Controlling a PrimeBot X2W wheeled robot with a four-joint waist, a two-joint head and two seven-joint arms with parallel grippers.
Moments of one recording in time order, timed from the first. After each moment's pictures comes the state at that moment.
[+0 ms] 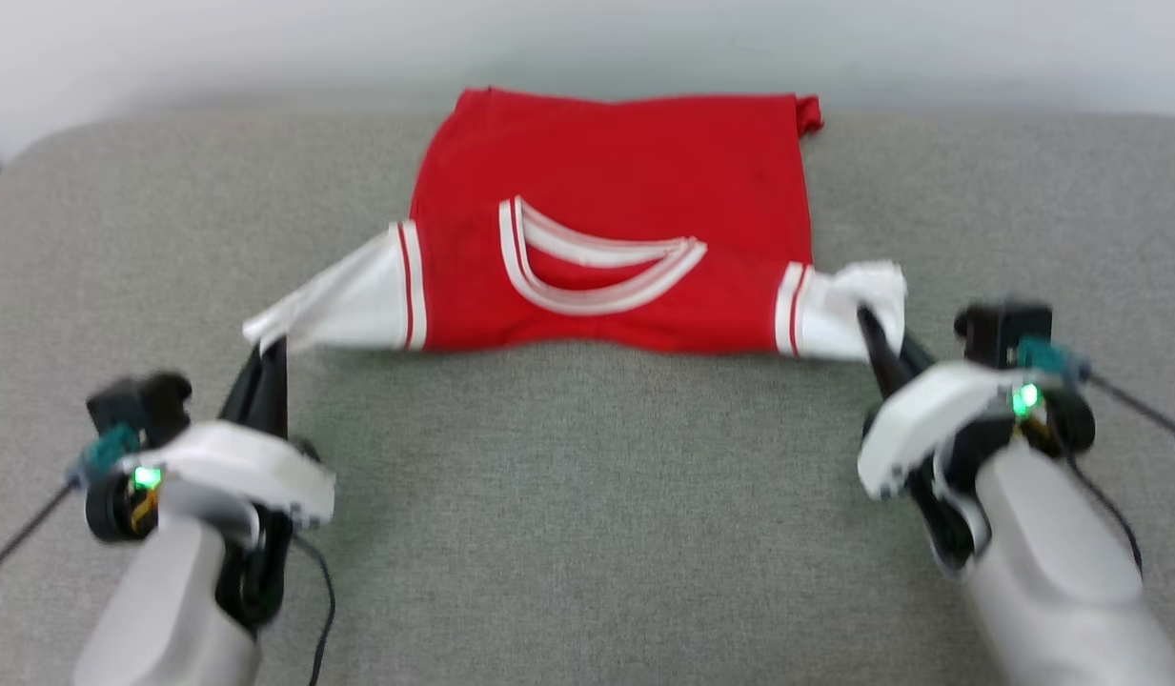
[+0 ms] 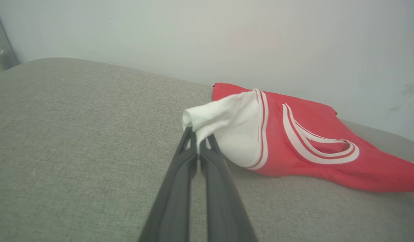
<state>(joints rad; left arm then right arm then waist) -0.48 0.32 -0.23 0.62 -0.68 -0.08 -0.26 -0.64 -0.13 0.25 0.84 0.36 0.13 -0.17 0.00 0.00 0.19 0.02</state>
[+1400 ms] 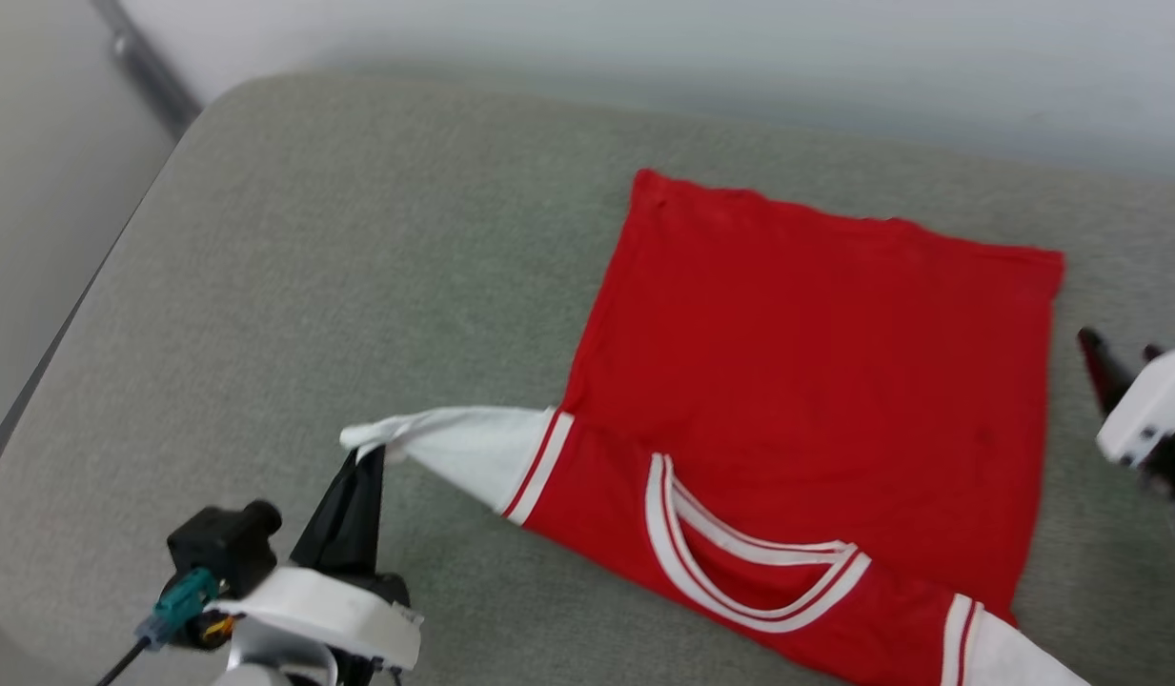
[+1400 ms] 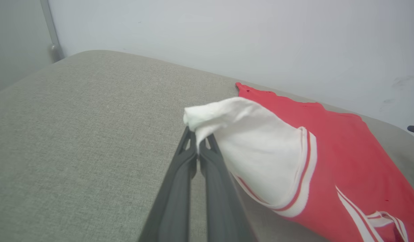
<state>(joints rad) -0.04 0.34 -0.32 0.01 -0.62 0.10 -0.18 -0.46 -0.21 -0.27 0.50 0.31 0.13 0.36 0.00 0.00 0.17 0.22</state>
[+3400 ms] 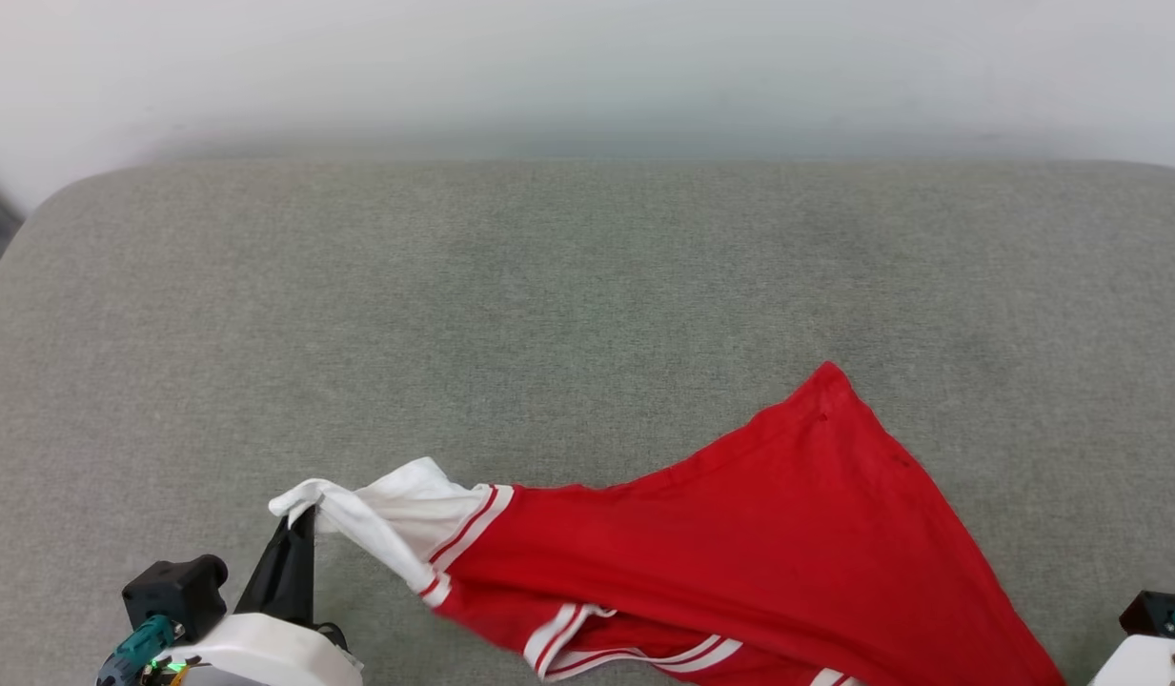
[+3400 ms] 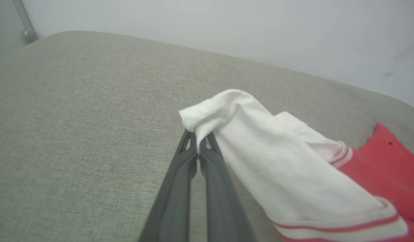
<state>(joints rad) 0.01 0.36 -0.27 0.11 -0.63 0.14 -0.19 0.11 -0.19 -0.24 0.02 0.26 0.13 1.15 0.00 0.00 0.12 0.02</state>
